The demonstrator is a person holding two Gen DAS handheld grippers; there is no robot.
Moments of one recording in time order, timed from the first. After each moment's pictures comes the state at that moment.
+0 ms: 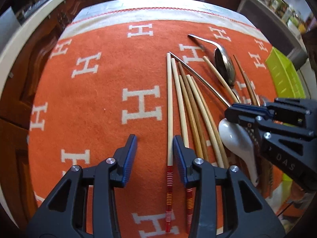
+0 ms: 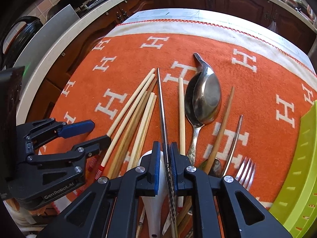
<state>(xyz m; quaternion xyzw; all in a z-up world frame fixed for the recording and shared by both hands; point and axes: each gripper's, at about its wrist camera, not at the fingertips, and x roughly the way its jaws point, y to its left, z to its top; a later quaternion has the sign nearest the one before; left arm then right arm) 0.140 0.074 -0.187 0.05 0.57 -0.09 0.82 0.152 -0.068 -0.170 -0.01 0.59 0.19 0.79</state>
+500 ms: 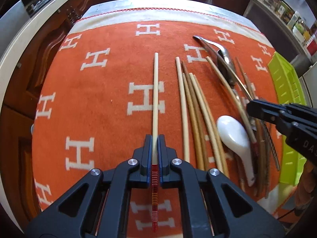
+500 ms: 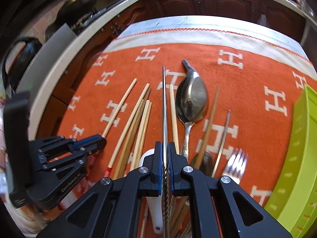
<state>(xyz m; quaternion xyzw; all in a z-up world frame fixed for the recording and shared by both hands) 0.126 0.082 -0.175 0.02 0.57 -0.07 0.82 0.138 -0.102 -0.144 0.07 0.57 0.17 0.80</state>
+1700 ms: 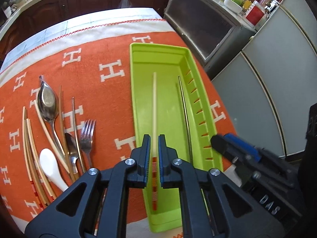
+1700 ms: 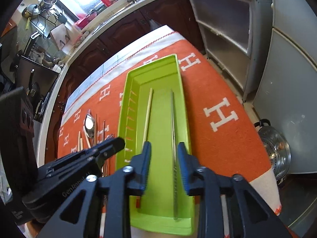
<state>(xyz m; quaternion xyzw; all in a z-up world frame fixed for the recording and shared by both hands) 0.107 -0.186 -0.121 0.04 0.57 -0.24 0.78 -0.016 -0.351 -0.086 0.26 0.50 -0.08 0.82</state>
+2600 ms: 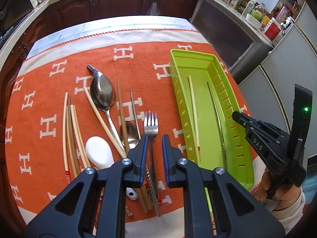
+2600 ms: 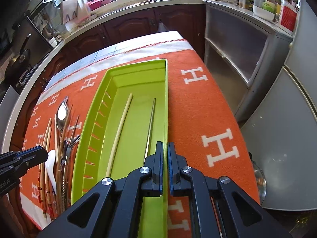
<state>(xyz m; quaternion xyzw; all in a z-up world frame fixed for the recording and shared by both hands) 0.104 -0.088 -0.105 0.03 0.55 -0.18 0.82 0.052 -0.327 -0.141 0.11 0.50 -0.09 0.85</state>
